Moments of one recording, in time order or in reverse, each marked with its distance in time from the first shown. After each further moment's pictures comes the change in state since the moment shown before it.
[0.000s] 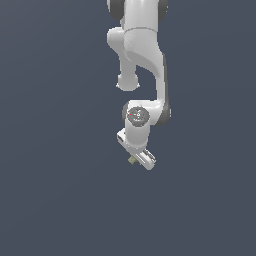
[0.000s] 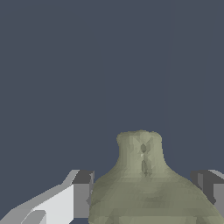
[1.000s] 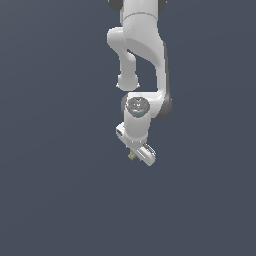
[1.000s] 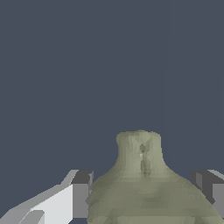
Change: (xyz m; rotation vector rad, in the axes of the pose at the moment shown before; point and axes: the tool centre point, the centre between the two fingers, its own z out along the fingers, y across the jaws) arm -0.002 0.006 -0.035 0.000 -0.001 0.001
